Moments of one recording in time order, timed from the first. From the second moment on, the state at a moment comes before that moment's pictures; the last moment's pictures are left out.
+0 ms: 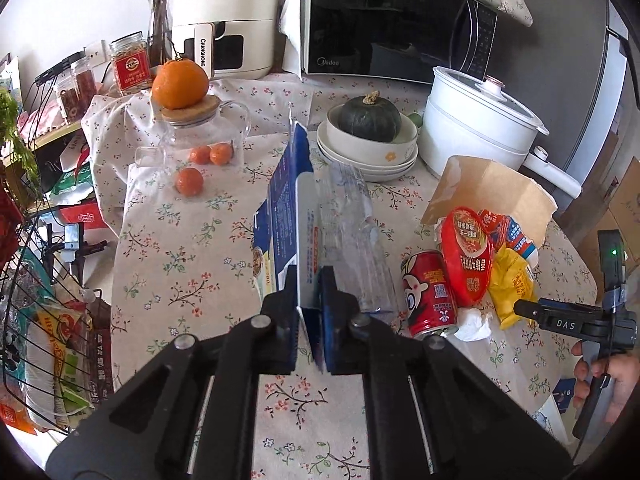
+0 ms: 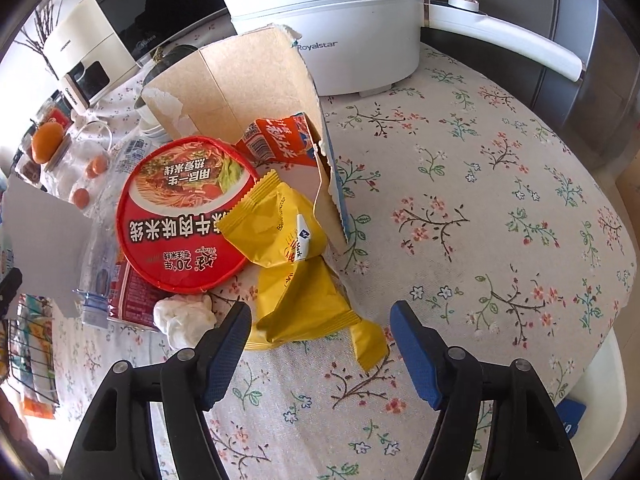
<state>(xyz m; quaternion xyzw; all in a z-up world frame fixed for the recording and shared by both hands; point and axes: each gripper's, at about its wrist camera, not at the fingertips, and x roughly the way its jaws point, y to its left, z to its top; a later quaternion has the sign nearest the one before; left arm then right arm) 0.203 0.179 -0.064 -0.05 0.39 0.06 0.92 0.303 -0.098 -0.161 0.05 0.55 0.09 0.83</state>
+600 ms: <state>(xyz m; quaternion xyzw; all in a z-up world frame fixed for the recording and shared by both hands) 0.165 0.161 -0.023 -0.09 0.35 0.01 0.93 0.266 -0.131 -0.106 0.08 0.52 0.11 0.84</state>
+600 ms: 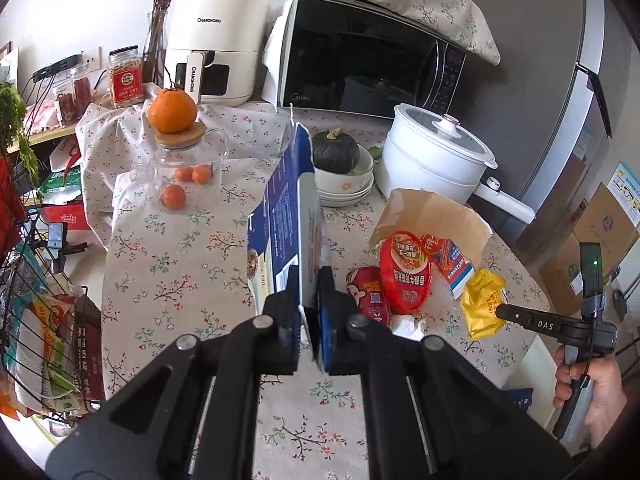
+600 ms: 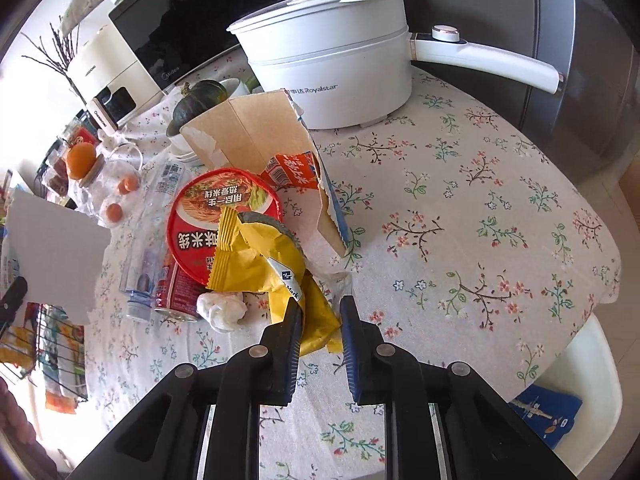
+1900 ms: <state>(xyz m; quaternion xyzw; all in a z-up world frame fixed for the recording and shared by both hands) 0.125 -0.071 -0.030 0.00 0.38 -0.25 0.89 0.150 -0.336 -0.083 0.12 0.51 -0.01 0.85</state>
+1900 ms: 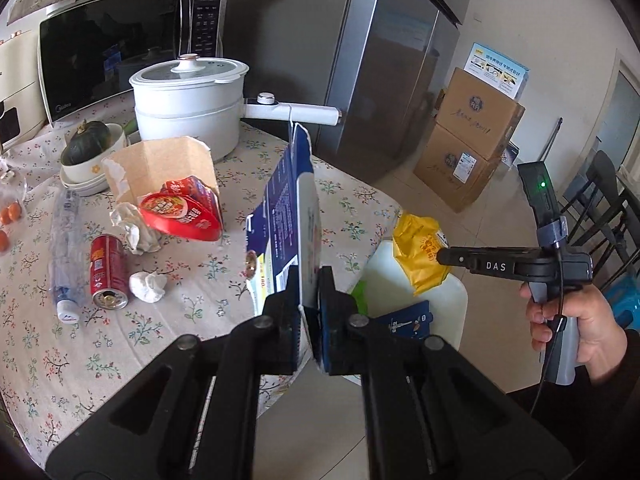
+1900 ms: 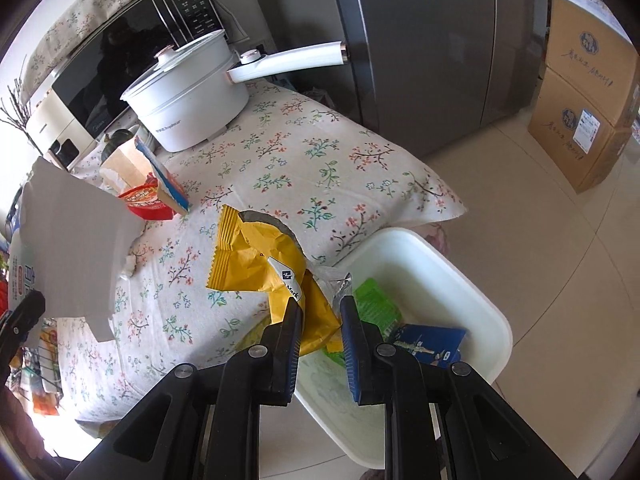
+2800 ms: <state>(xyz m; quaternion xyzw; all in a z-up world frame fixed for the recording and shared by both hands) 0.115 -0.216 -0.095 0.04 0.45 -0.37 0.81 0.100 -0.441 -0.110 0.16 0.53 -0.09 0.83</state>
